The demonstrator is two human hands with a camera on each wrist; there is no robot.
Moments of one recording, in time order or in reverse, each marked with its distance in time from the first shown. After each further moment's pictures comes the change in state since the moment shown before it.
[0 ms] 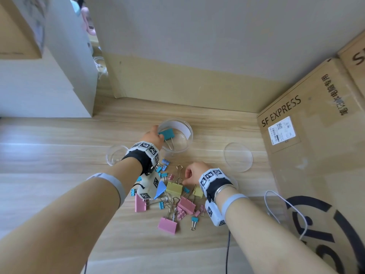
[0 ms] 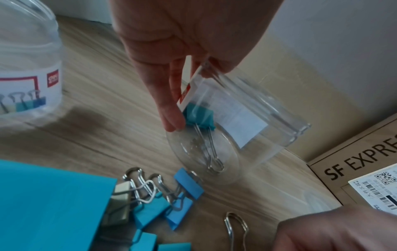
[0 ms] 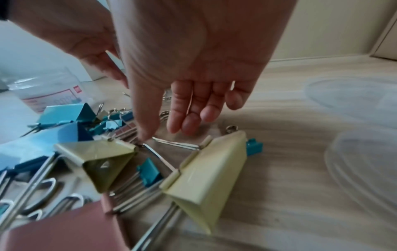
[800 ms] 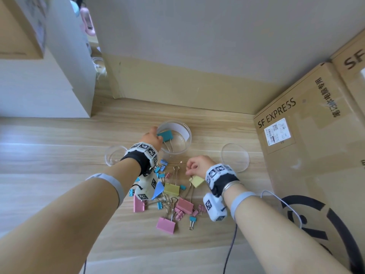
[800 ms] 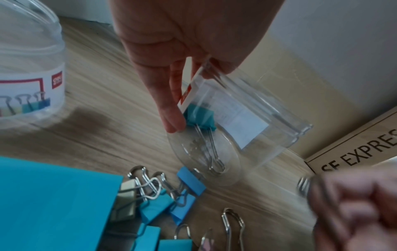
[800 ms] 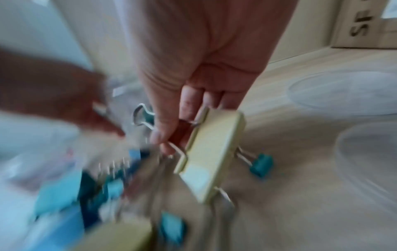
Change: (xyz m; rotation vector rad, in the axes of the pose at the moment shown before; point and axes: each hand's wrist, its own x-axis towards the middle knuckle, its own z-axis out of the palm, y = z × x) left_hand -0.001 -0.003 0.000 0.024 -0.023 0.032; right_hand -0.019 0.006 -0.023 0.293 0.086 -0.039
